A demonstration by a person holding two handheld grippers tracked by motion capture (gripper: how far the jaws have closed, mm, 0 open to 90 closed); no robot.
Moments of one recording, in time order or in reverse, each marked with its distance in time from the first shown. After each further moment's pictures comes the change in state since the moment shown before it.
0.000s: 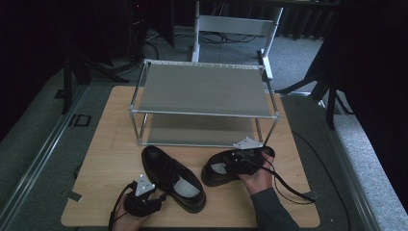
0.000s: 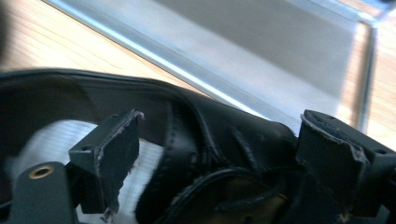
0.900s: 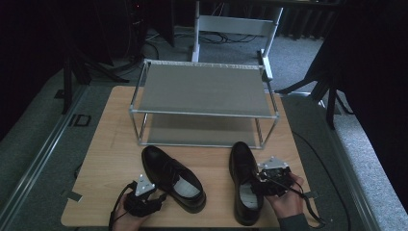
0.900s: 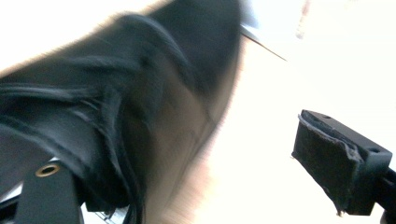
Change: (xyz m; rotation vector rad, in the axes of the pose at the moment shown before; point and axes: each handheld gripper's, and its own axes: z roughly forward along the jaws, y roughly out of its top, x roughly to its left) left arm 0.000 0.000 0.000 -0.001 -0.001 -0.005; right arm -0.033 -0.065 -0.057 0.166 -0.097 0.028
